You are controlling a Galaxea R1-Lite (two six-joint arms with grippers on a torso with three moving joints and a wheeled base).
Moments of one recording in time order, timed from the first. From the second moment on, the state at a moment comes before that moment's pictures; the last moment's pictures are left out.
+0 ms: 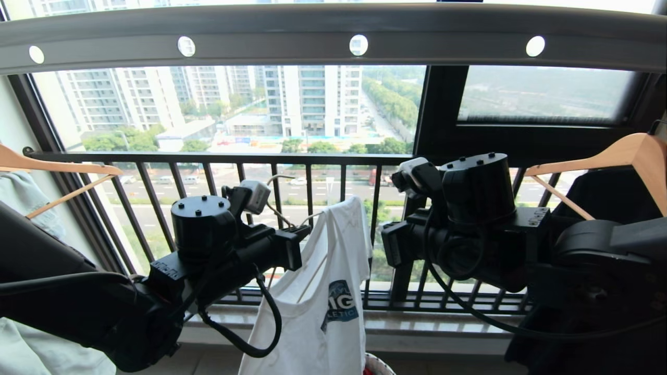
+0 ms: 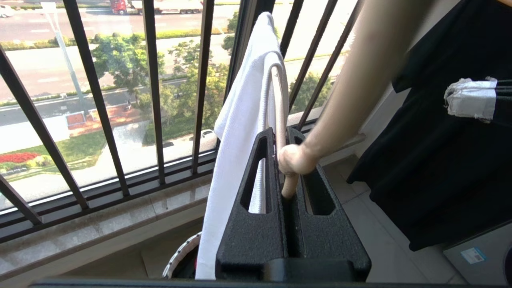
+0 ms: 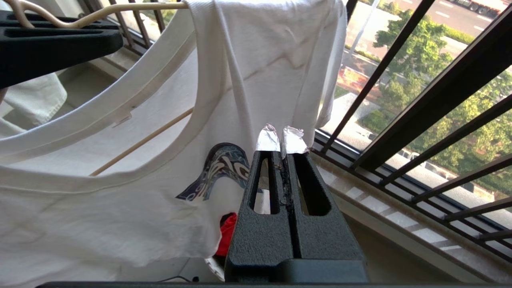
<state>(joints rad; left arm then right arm) -0.52 1.85 -0.68 -1.08 -0.13 -0.24 0.68 1.78 -1.04 -0.35 -0.20 0.04</state>
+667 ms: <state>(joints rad) -0.56 1.85 -0.72 -1.07 -0.02 -0.26 0.79 1.98 -1.04 -0.67 -0.39 0.03</state>
